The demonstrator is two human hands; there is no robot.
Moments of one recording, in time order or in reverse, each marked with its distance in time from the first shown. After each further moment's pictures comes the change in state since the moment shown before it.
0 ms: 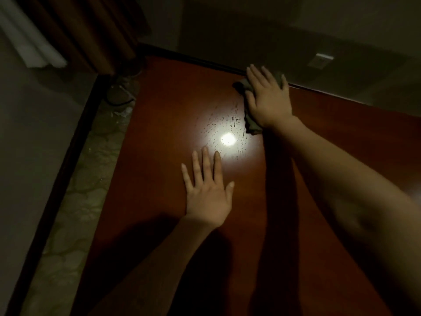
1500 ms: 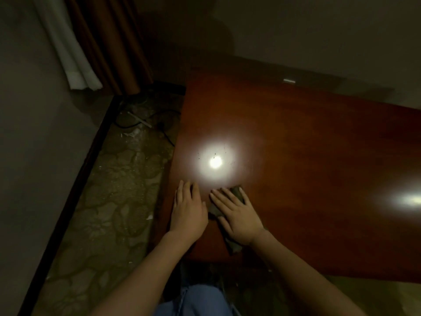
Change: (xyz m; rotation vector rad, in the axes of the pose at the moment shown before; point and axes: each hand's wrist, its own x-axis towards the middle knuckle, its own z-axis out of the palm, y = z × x) left_hand -0.196 -0.162 0.008 -0.126 0.041 0.084; right_hand -0.348 -0.236 0.082 -0.033 -0.121 -0.238
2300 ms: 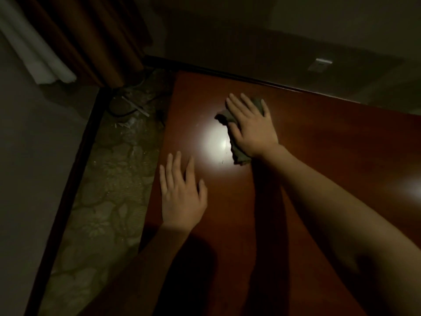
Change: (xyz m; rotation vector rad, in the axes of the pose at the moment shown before) left_hand 0.206 0.022 -0.018 0.120 0.325 -0.030; right_hand 0.280 0.209 -0.094 0.046 0.097 0.166
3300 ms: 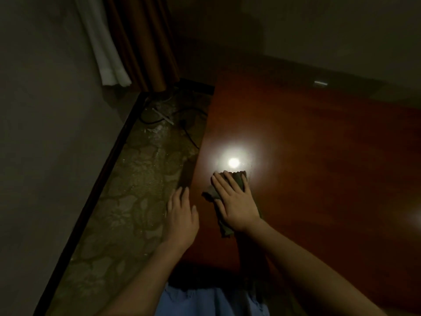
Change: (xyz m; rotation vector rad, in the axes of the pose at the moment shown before) left_hand -0.211 -0.096 -0.033 -0.255 -0.136 -0.170; right_hand -0.252 -0.201 0.071 -0.075 -0.061 -0.132
